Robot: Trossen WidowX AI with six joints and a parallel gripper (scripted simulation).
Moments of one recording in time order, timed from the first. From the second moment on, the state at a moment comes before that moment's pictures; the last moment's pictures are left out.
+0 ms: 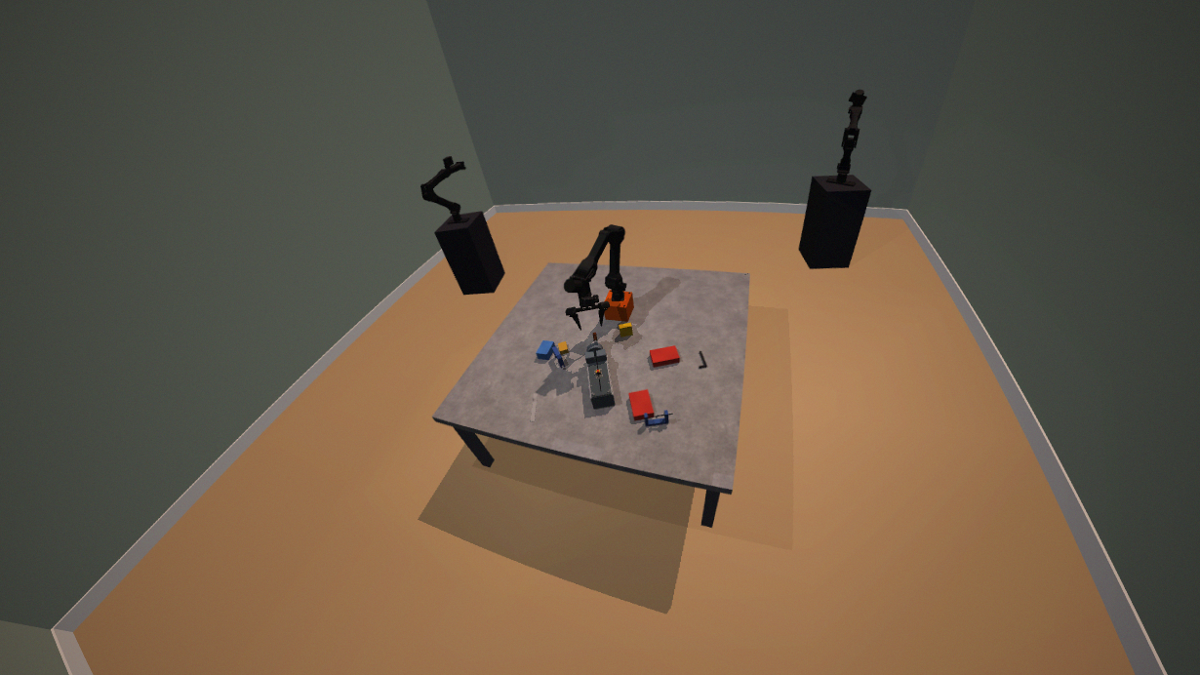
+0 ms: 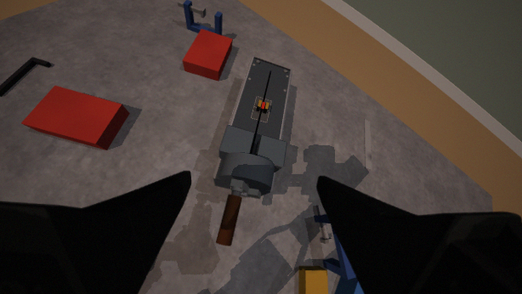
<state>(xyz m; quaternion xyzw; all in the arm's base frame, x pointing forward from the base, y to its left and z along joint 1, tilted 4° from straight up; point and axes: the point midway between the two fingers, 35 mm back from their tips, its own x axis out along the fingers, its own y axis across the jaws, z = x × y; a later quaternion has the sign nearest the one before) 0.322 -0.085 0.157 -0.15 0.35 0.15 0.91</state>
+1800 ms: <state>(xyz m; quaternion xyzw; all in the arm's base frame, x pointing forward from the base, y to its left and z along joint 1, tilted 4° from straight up) 0.456 -0.046 0.179 -0.80 0.07 0.59 0.07</state>
